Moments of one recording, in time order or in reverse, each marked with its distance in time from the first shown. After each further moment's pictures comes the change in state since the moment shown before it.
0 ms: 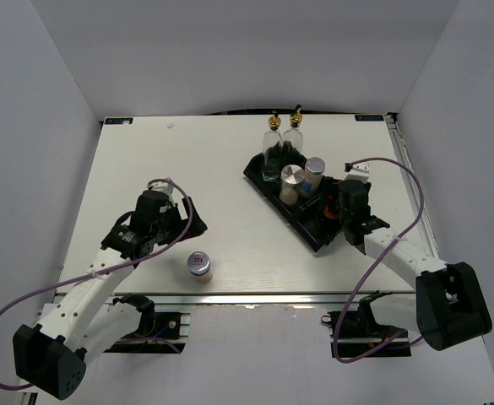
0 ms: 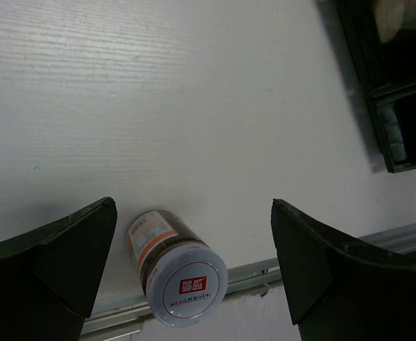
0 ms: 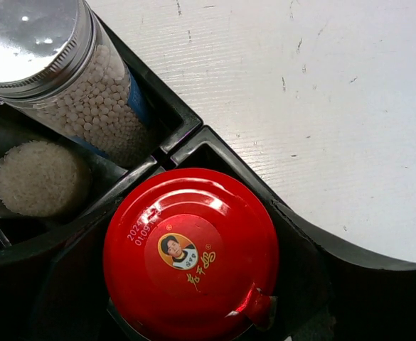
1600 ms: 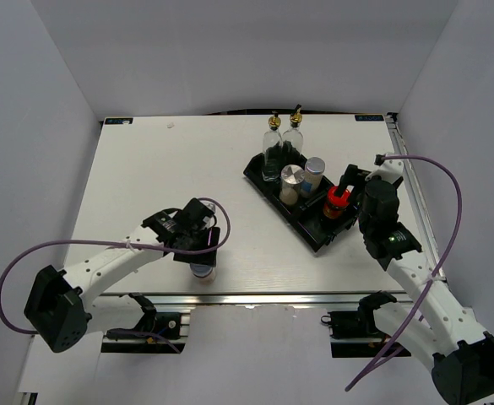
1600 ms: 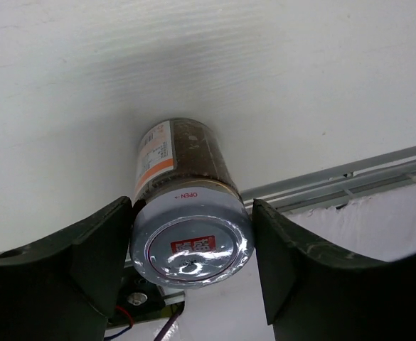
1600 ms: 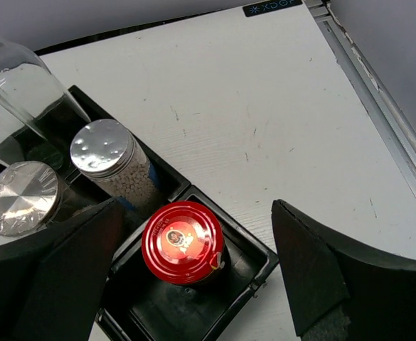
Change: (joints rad) left arm -0.303 0.290 0.100 -0.269 -0.057 0.077; right arm 0.006 -0.370 0.106 -0.223 0.107 -0.008
